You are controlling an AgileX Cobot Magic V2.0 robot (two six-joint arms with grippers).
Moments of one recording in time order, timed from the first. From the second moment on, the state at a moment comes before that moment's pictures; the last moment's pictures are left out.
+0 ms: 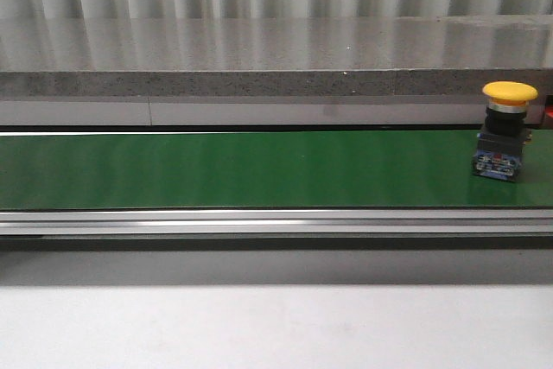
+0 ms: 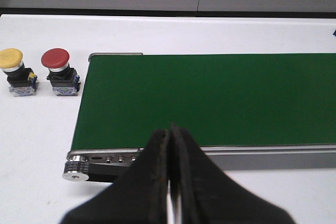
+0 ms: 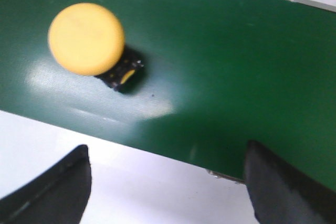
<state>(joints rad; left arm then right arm) -0.14 0.52 -0.57 0.06 0.64 -0.14 0.03 1.23 -0.89 0.14 0.77 -0.23</state>
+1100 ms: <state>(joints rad) -0.14 0.52 -0.57 0.06 0.64 -0.14 0.08 1.43 -0.89 0.14 0.51 -0.23</state>
